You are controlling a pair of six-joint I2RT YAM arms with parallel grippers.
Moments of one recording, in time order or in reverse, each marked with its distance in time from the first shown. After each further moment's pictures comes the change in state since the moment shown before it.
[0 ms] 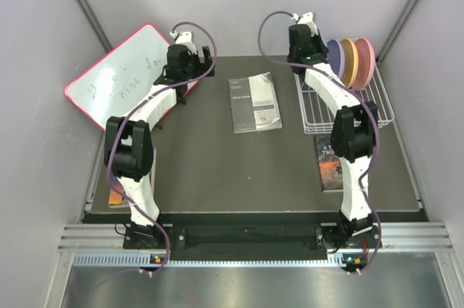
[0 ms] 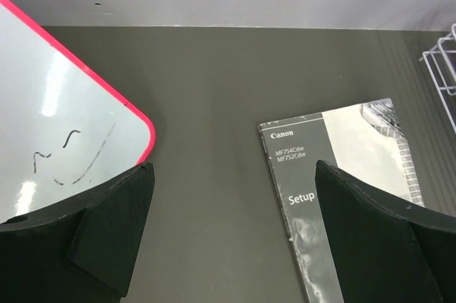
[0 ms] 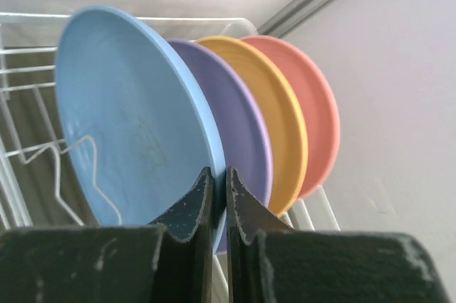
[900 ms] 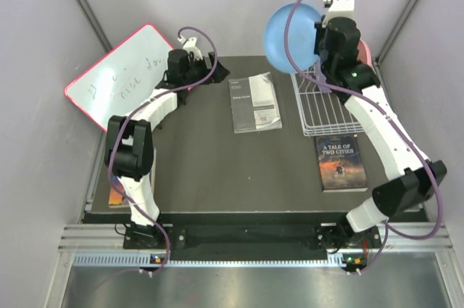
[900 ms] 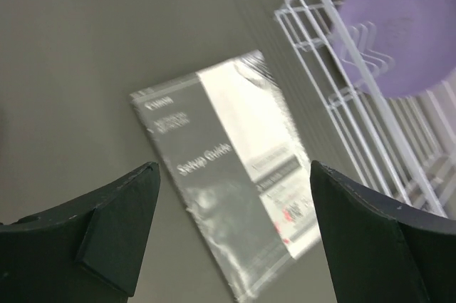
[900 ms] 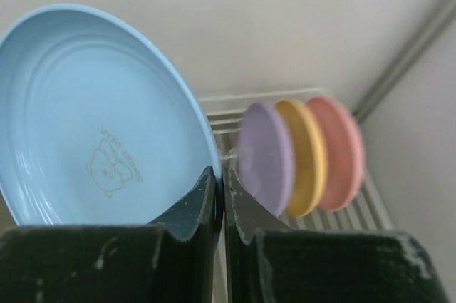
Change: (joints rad) left arm 0.001 0.008 -0.054 0.092 0.351 -0.134; right arm 0.090 -0.626 -0.288 -0.006 -0.314 0.190
